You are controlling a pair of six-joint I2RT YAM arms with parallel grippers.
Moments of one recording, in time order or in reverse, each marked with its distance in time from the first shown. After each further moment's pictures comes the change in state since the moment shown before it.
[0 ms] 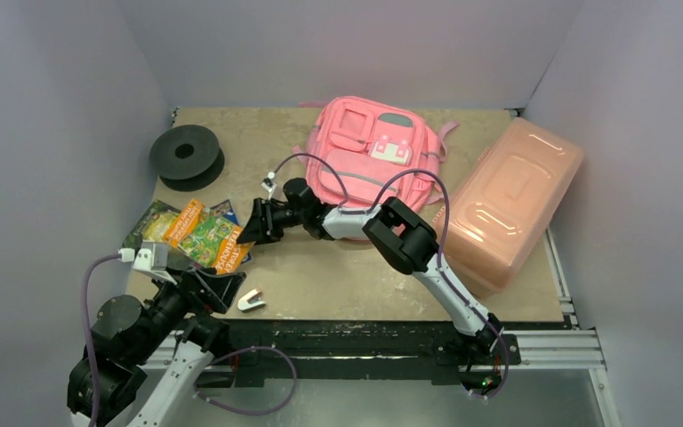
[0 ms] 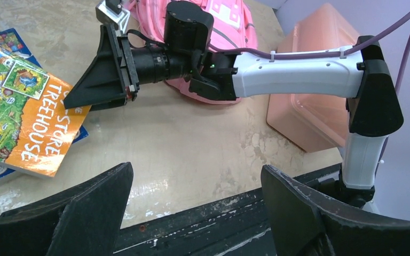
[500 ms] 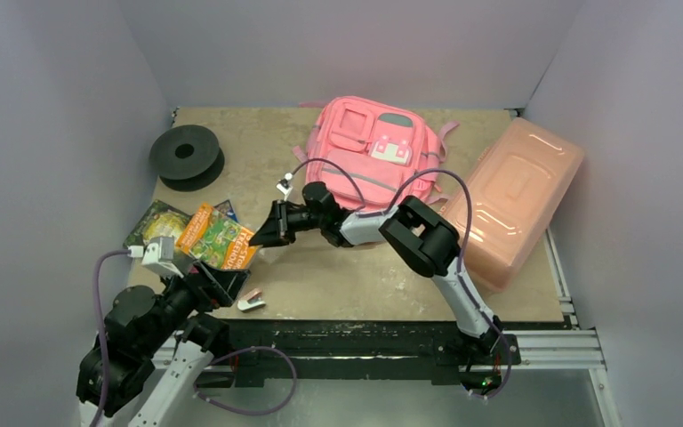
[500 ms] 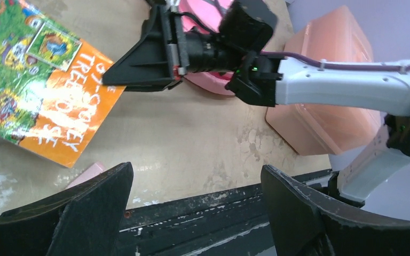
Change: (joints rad) left arm 0.000 -0.006 -0.041 -0.032 -0.011 -0.105; right arm -0.011 -0.164 -0.254 0.180 -0.029 0.168
